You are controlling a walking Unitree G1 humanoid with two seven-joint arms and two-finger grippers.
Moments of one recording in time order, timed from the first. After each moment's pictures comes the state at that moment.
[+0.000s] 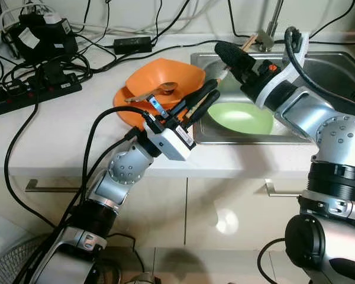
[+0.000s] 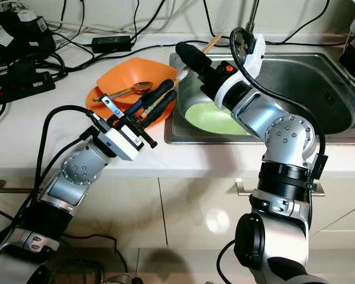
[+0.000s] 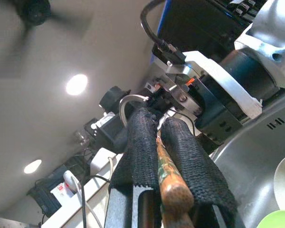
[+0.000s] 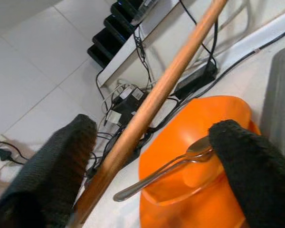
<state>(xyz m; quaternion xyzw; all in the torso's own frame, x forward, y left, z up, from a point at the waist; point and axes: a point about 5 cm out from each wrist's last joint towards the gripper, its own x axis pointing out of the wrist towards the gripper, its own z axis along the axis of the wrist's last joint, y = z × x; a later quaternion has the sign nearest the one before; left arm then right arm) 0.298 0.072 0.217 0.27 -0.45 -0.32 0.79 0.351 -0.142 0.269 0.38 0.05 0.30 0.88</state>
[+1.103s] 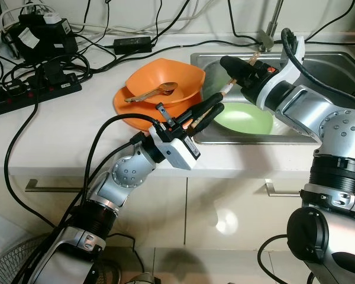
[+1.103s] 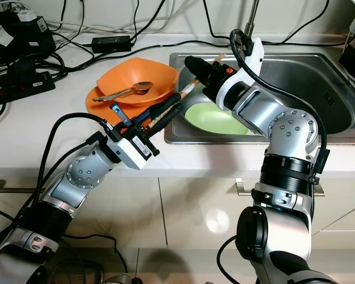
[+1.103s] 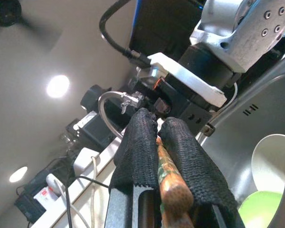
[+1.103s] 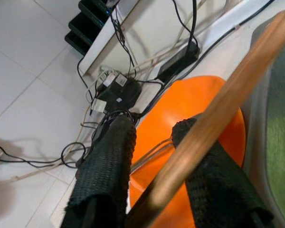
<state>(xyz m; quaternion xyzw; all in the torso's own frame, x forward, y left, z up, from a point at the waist) 0.297 0.067 0.203 0.31 -0.44 -0.35 0.77 0.356 -0.143 0.265 0.38 0.11 0.27 0.88</state>
